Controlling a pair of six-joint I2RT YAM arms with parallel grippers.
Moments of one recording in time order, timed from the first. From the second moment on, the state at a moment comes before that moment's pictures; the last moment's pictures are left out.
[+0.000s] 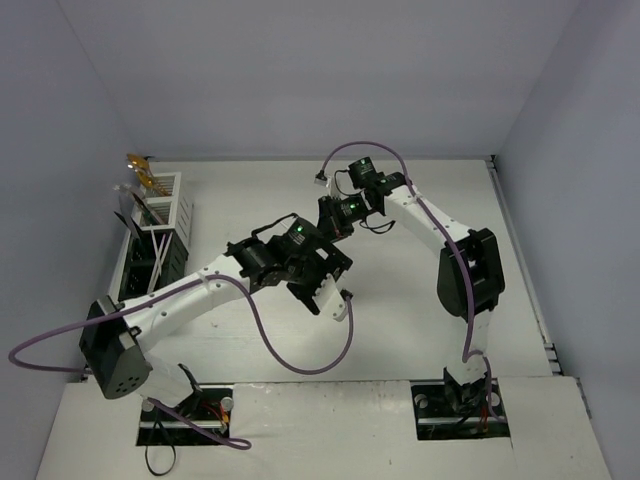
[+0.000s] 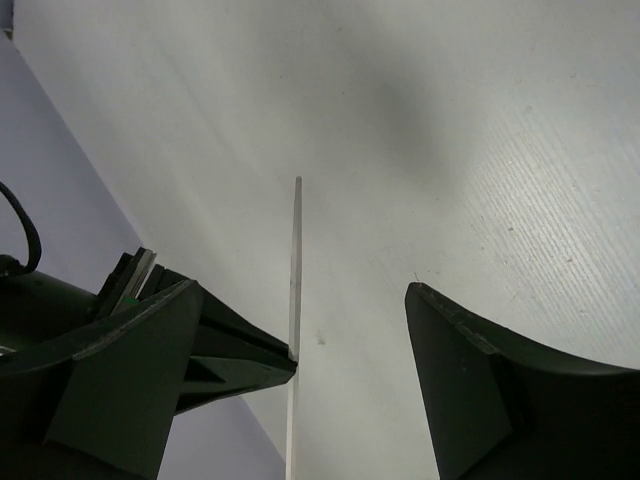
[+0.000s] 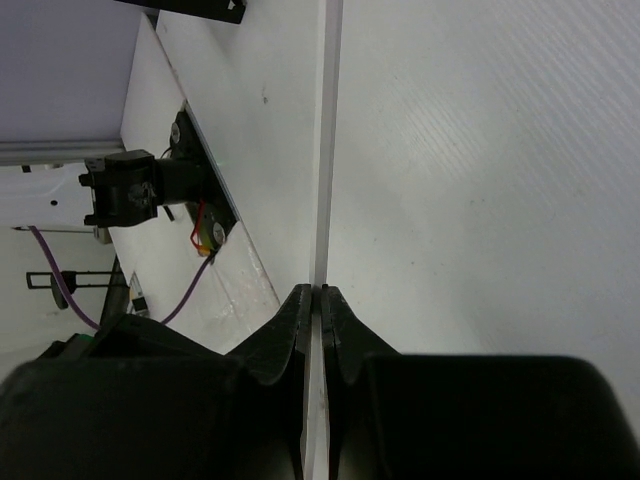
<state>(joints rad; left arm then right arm) -0.89 1.43 1.25 -0.68 0.28 1.43 0.47 1.97 1.65 -0.73 -0.91 0.15</state>
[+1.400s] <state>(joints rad) -0.22 0.89 1.23 -0.56 0.12 0.29 0.17 1.88 1.73 -0.68 -0.78 0.15</state>
